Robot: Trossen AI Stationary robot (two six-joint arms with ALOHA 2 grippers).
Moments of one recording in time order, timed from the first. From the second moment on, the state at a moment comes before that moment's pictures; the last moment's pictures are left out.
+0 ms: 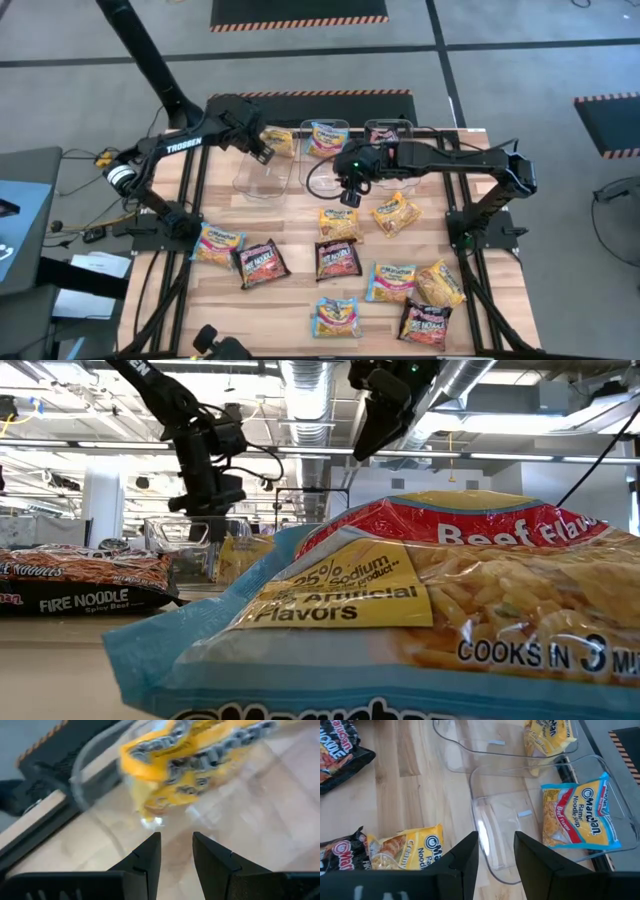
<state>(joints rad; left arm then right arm) 0.81 1.53 1.04 -0.53 -0.15 -0.06 -0.16 1.59 1.41 -0.67 0.18 -0.05</state>
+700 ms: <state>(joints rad) 0.91 1.54 1.04 -0.63 -0.20 -0.15 -0.14 1.59 1.41 -0.68 0.18 -0.05</state>
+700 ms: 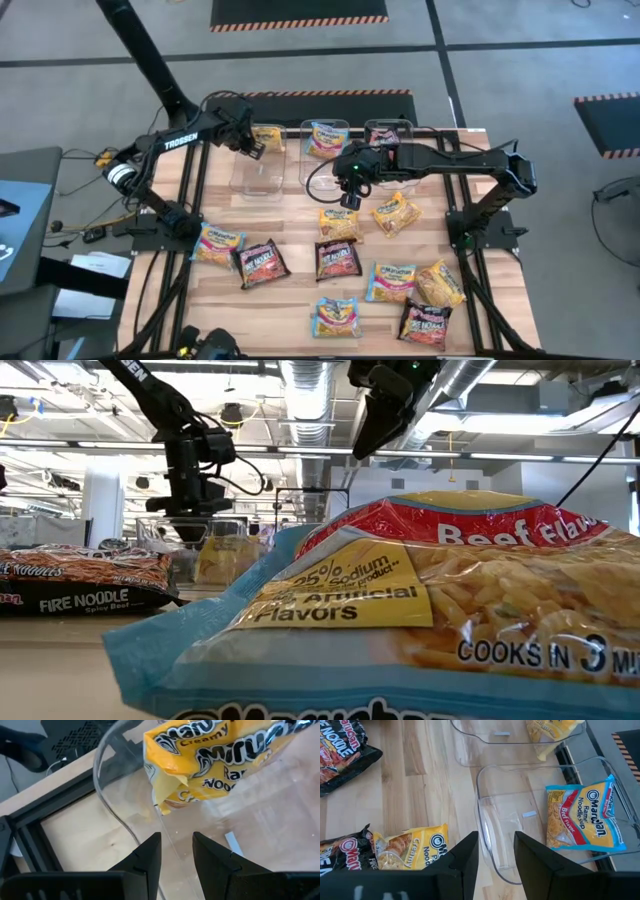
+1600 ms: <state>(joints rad) 0.61 1.19 1.09 -0.66 -0.03 -0.16 -0.02 1.55 1.53 -0.85 0.18 0.08</state>
